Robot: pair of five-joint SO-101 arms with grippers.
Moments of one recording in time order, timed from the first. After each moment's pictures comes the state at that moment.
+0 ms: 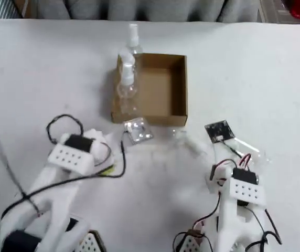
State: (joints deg) left arm 12.3 -26.6 54.2 60.3 -44.2; right arm 12.7 -47.3 76.3 51.4 32.2
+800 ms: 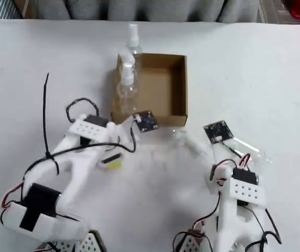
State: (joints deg) left arm 12.3 -2.9 41.2 57.3 -44.4; right arm 13.0 -47.3 76.5 51.3 34.2
